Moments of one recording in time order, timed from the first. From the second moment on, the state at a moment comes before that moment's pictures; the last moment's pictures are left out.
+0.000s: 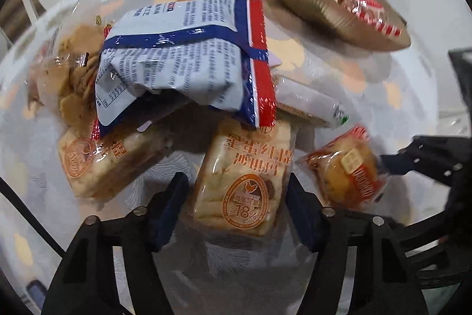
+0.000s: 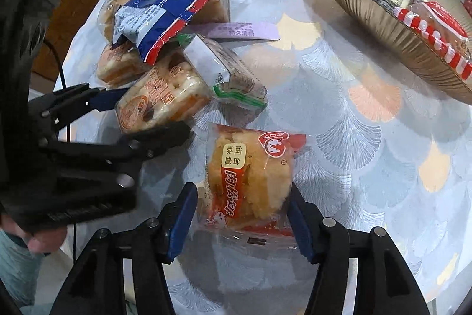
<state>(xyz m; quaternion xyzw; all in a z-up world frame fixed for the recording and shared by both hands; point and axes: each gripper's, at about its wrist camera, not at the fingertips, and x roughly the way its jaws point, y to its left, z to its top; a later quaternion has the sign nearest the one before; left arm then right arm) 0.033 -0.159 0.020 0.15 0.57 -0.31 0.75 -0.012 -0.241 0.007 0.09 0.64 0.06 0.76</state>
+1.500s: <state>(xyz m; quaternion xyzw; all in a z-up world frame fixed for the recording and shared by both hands) 0.077 -0.333 0.151 0.06 0.53 -0.29 0.79 0.056 -0.483 0.185 0.11 0.53 0.00 0.84</state>
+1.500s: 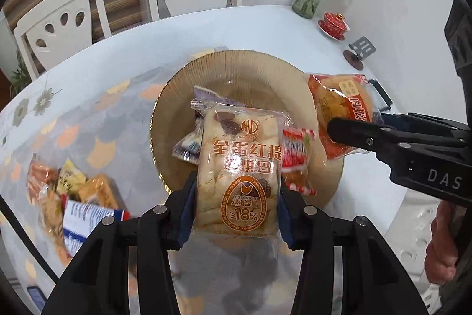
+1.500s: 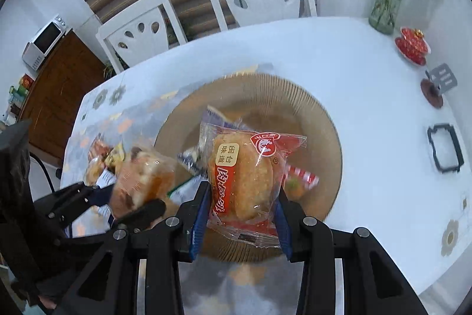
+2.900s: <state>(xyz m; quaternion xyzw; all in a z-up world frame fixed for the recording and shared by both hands) 0.053 -0.058 0.132 -0.08 0.55 -0.14 0.82 0.032 -0.275 0.141 0.09 0.58 0.15 0.80</state>
